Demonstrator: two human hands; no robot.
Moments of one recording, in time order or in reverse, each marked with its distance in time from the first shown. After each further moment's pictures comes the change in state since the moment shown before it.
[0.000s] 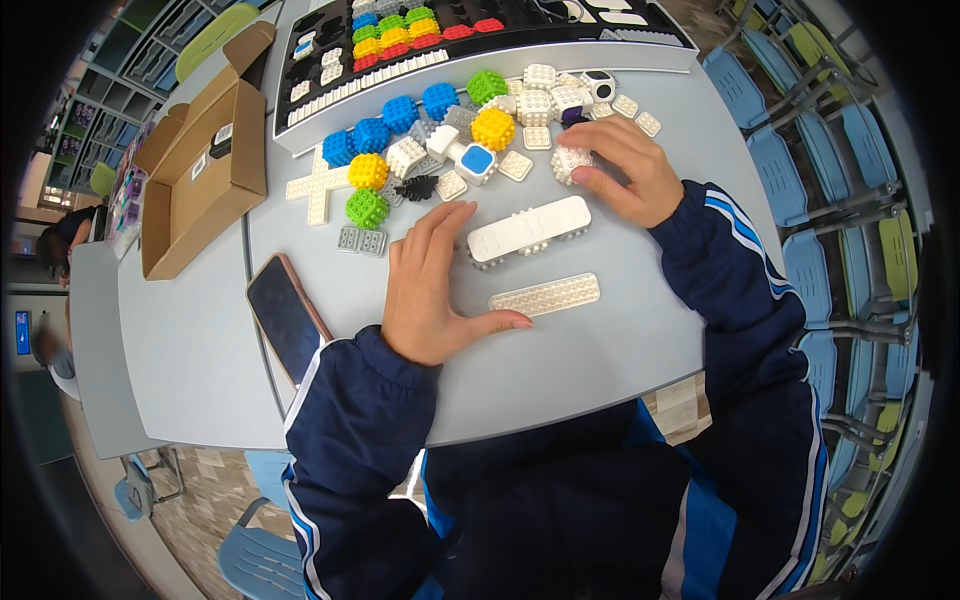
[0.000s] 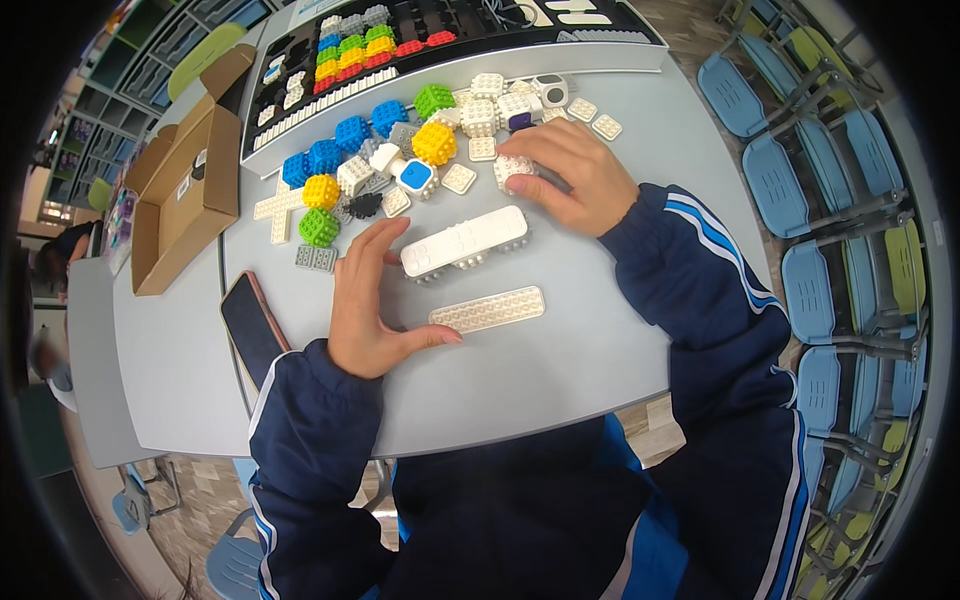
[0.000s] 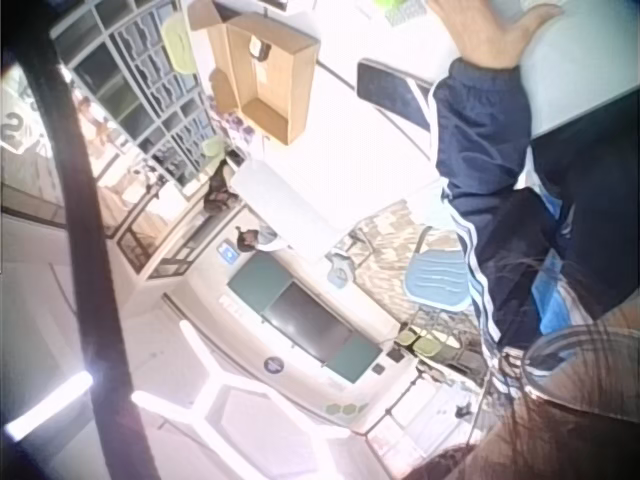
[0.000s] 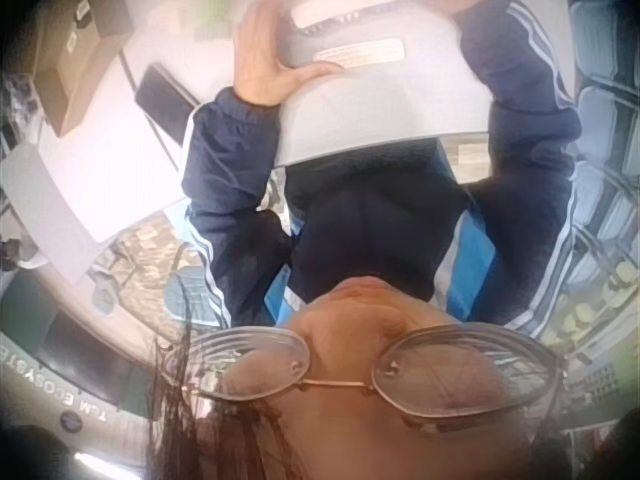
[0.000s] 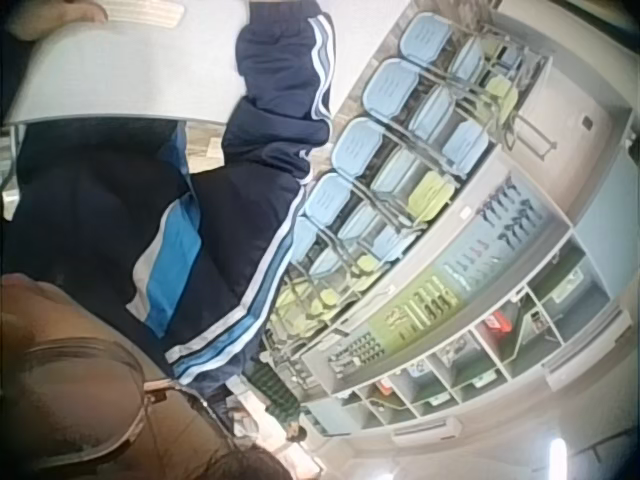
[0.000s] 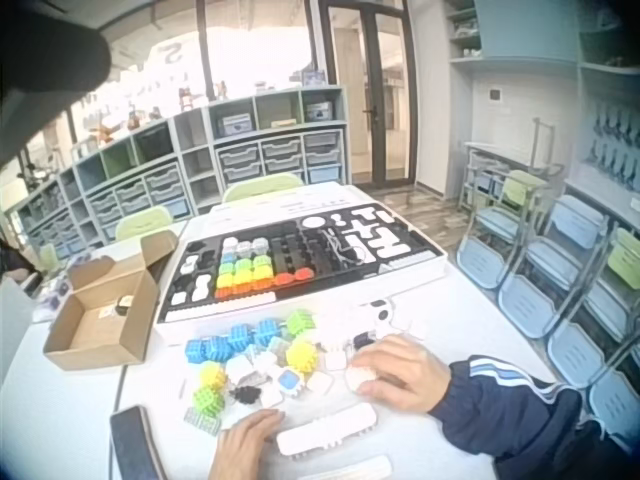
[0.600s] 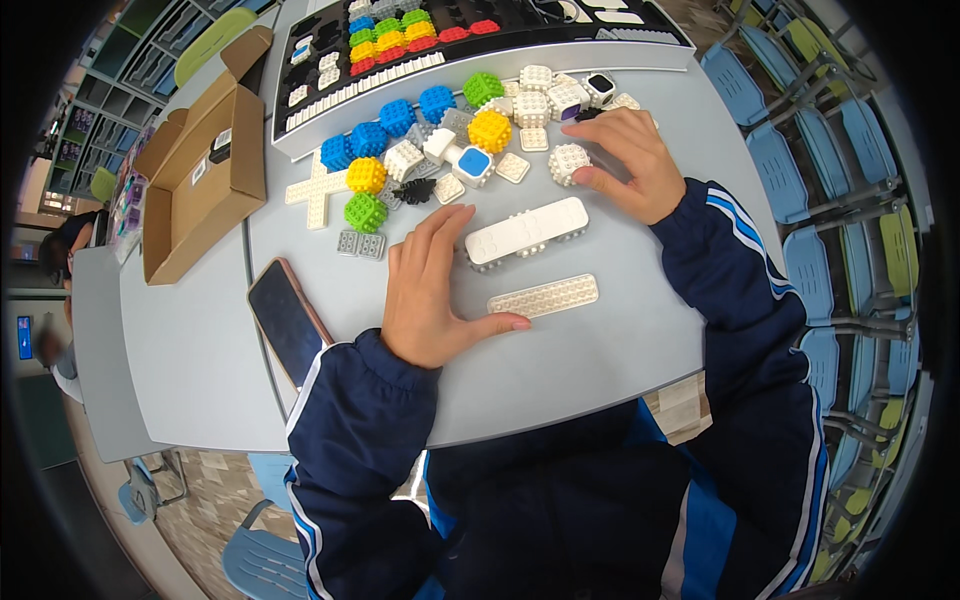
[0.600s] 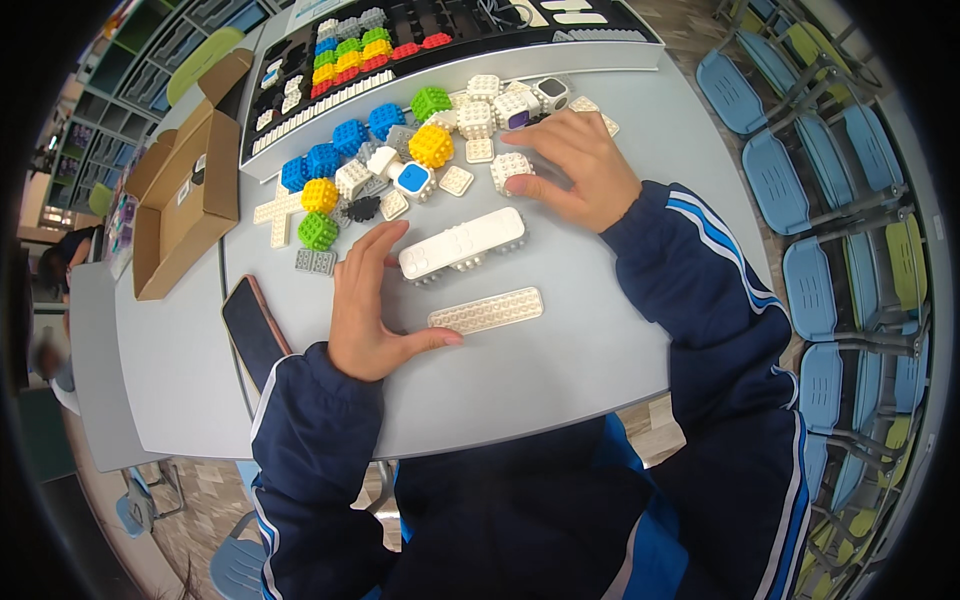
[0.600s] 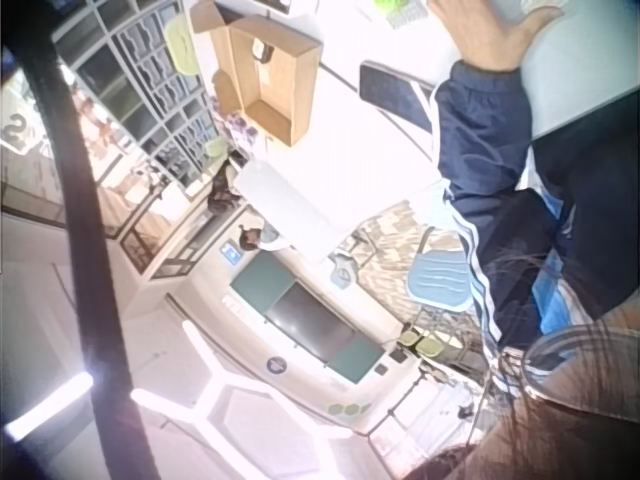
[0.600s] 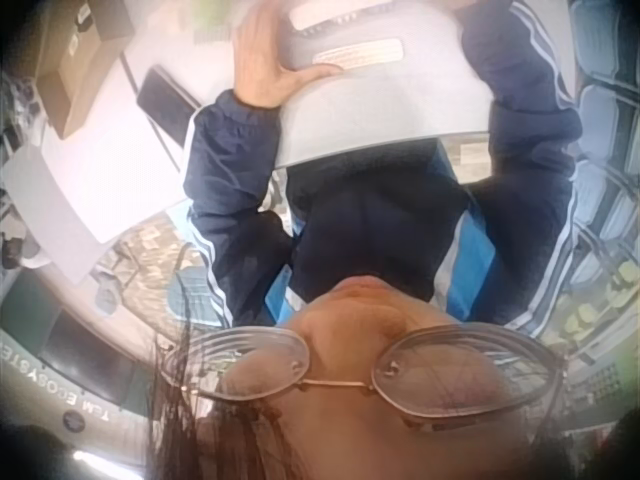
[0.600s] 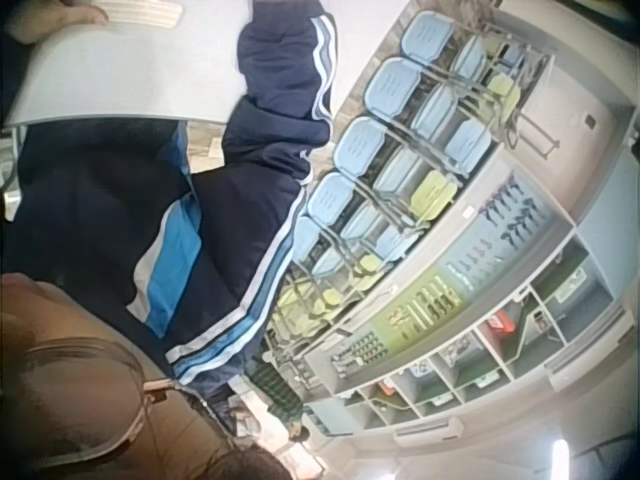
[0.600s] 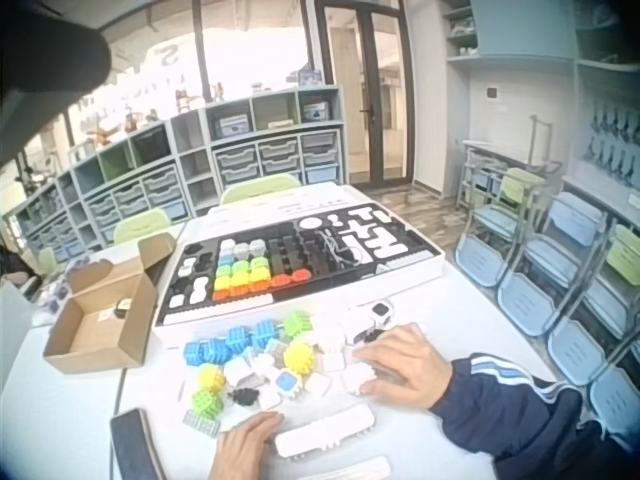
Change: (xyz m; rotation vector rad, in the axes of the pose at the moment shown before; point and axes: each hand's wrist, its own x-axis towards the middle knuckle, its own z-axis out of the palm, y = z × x) left_hand 0.000 0.002 0.000 0.026 -0.006 0.002; right_hand -0.002 0.004 -0.006 -0.155 -0.001 0.025
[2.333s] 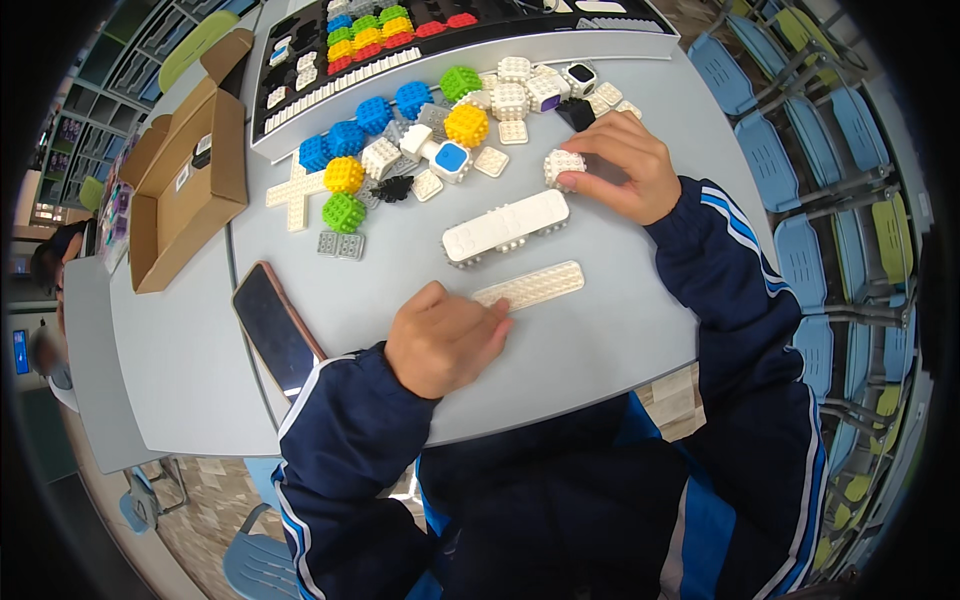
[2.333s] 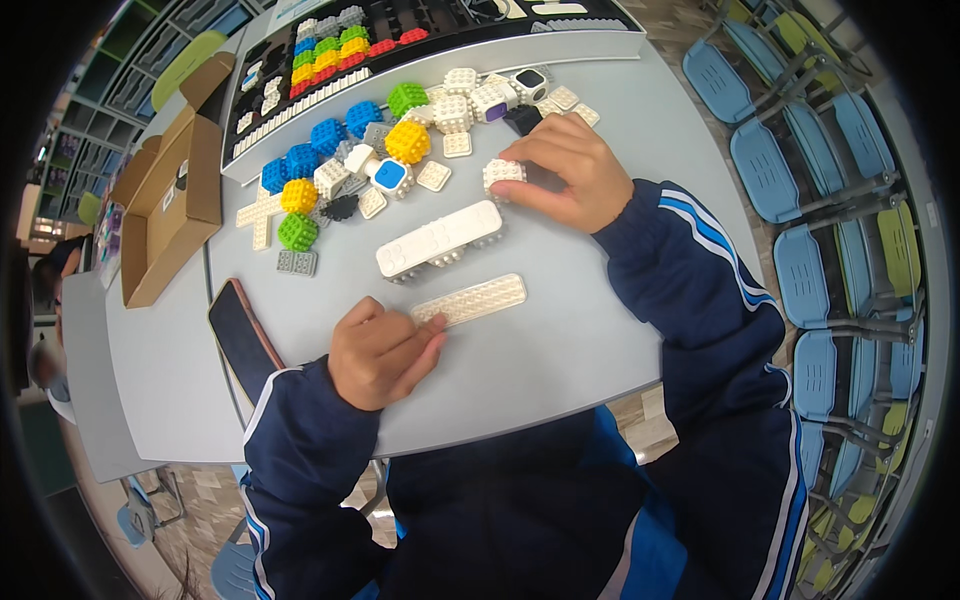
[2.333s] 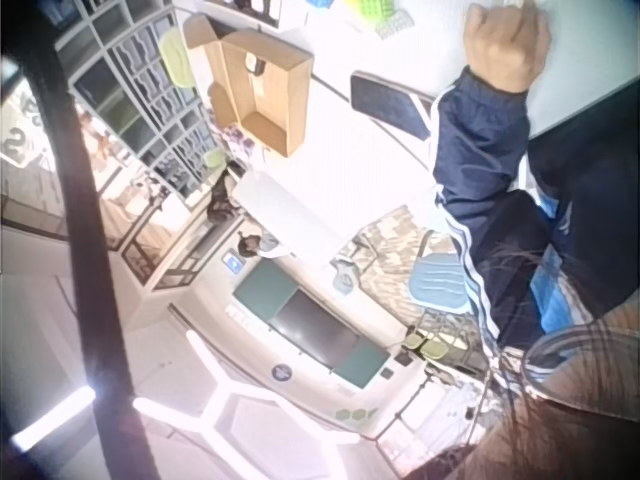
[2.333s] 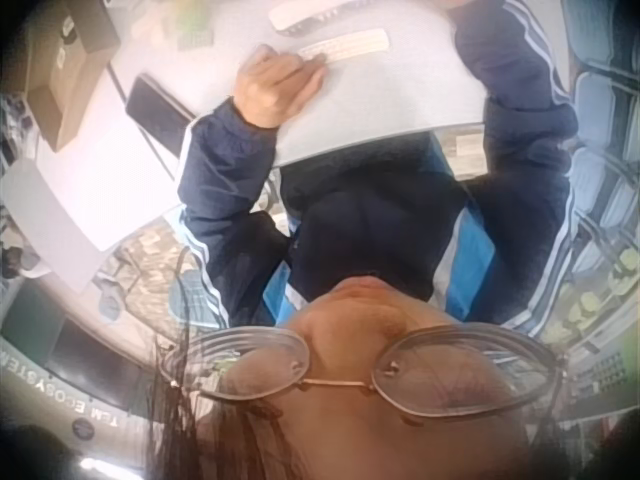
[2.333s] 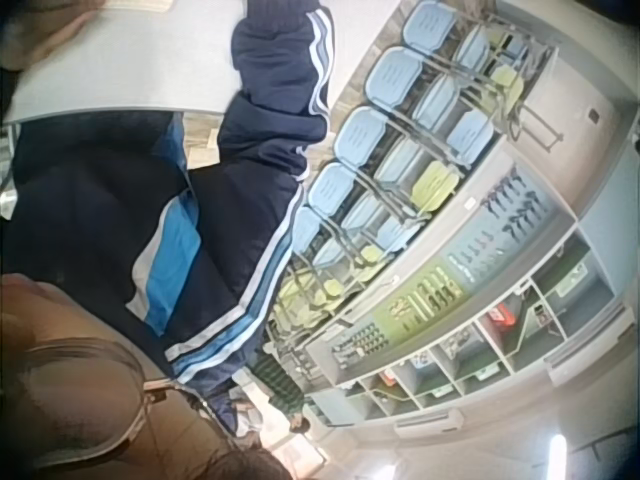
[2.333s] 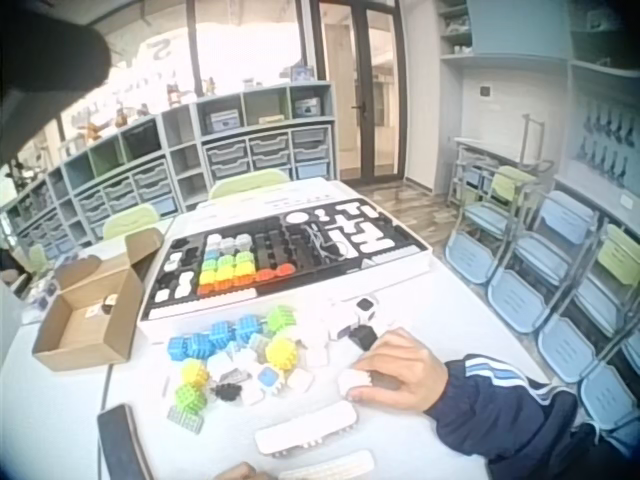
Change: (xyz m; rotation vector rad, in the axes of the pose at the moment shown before) left_hand -0.021 0.016 0.015 0.084 0.033 0.491; right_hand -0.013 -0.008 -0.005 0.104 0.073 -0.053
